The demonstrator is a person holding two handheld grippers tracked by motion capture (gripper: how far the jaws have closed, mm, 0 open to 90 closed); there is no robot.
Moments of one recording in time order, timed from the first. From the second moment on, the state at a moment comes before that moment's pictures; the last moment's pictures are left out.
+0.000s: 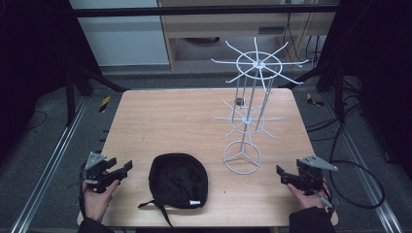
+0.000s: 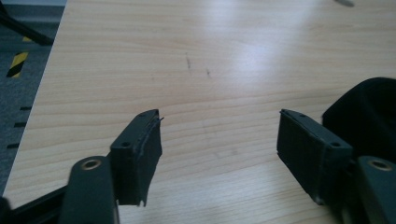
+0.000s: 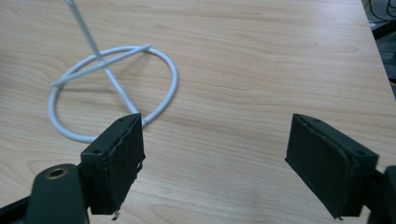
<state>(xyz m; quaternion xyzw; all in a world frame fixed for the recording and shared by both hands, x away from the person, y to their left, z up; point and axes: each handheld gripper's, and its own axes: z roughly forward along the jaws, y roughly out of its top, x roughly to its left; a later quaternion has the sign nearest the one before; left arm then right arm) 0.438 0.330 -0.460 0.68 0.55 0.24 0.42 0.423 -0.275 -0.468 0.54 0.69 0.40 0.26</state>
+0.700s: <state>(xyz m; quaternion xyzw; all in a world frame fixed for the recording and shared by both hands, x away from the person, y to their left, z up) 0.411 0.295 -0.444 0.71 0.49 0.24 0.44 0.410 -0.205 -0.460 0.46 0.74 0.44 0.23</state>
